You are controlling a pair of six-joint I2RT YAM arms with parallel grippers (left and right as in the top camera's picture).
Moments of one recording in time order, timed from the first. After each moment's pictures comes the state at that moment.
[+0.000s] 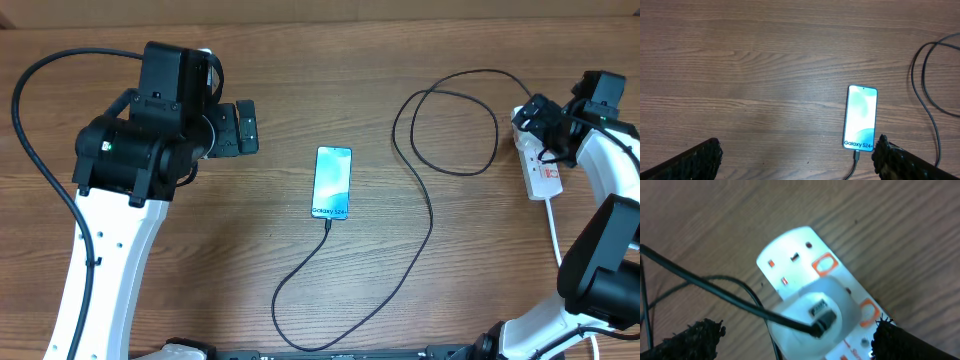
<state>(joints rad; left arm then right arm) -0.25 1.43 1.73 -1.25 -0.10 -0.30 -0.36 1.86 1.29 -0.45 -0.07 0.36</state>
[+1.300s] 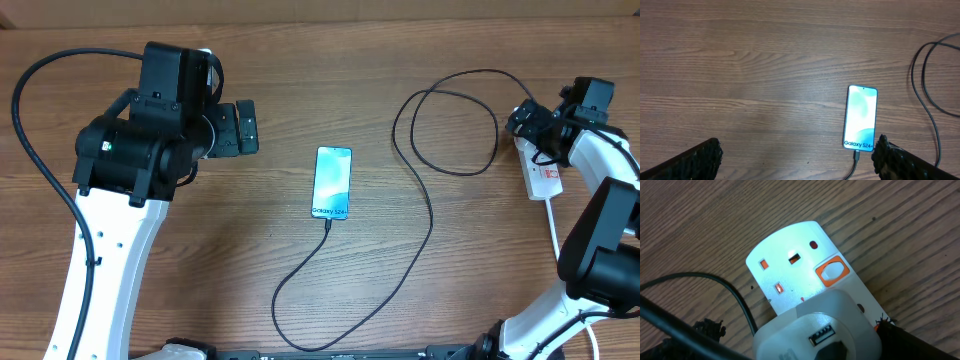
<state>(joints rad) -0.25 1.43 1.73 -1.25 -0.10 -0.30 -0.36 1.94 1.27 -0.36 -0.09 0.29</state>
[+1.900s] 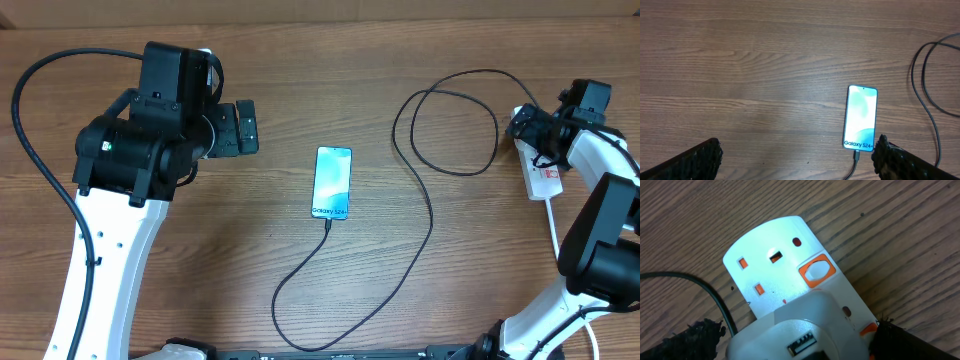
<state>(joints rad) -0.25 1.43 1.73 -1.25 -0.10 -0.30 -0.36 1.97 1.27 -0.37 -0.06 0.27</state>
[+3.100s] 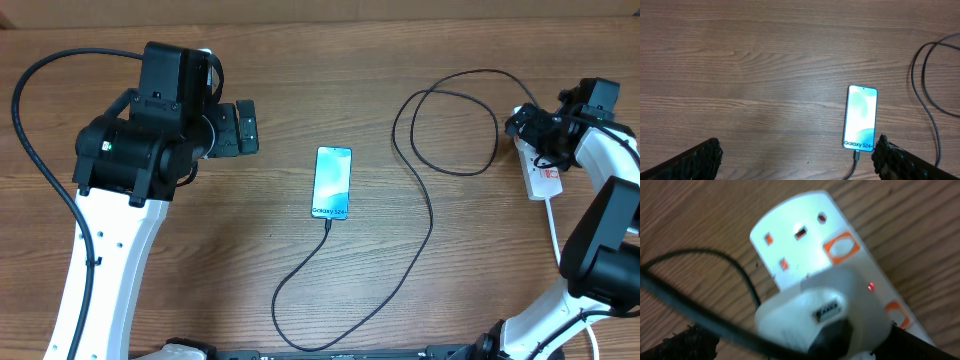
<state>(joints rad) -0.25 1.43 1.73 -1.25 -0.10 -0.30 -0.38 1.95 1.31 -0.49 -0.20 0.25</state>
